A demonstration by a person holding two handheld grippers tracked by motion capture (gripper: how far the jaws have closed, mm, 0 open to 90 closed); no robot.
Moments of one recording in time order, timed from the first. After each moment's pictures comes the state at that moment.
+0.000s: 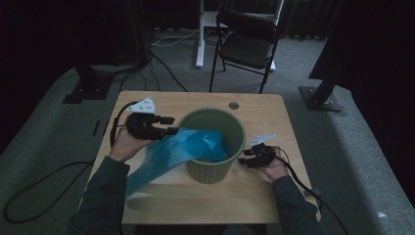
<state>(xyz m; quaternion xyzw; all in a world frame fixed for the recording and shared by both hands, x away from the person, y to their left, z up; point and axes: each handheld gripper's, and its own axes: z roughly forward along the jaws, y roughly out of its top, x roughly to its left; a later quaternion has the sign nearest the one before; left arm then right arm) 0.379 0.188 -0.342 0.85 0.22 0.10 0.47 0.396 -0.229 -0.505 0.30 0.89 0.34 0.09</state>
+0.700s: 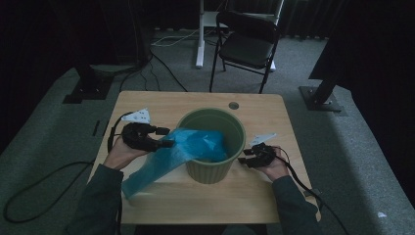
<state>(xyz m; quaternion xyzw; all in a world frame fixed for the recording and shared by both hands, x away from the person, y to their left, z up) 0.374 0.201 -0.372 0.85 0.21 0.05 0.48 0.397 -0.230 -0.504 0.30 0.88 0.35 0.09</state>
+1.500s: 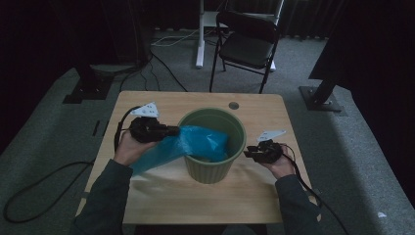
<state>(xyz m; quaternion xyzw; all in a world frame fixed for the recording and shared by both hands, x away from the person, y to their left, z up) 0.380 0.177 -0.355 0.85 0.22 0.07 0.48 0.394 -0.247 -0.483 0.32 0.86 0.37 0.11</state>
